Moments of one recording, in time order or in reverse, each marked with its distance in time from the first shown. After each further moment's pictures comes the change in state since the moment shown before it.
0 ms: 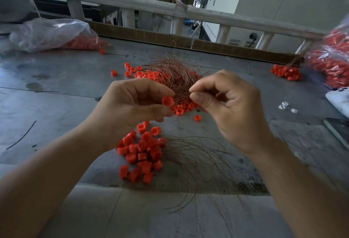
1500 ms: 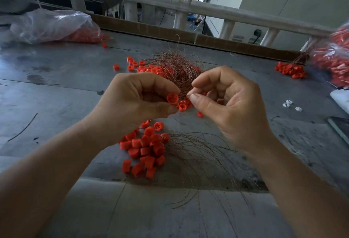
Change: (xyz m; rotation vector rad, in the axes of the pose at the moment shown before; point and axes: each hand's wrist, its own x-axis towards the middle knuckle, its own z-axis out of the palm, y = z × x) left_hand -0.002 0.002 0.003 0.103 0.001 0.040; right_hand -0.004 -0.010 0.005 0.330 -0.062 0.255
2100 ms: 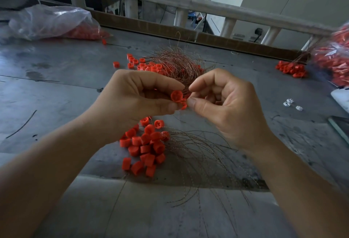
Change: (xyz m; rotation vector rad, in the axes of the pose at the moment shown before) left_hand 0.001 -0.003 -0.003 -0.057 -0.031 -0.011; right_hand 0.001 0.003 0.001 -0.039 -0.059 0.067
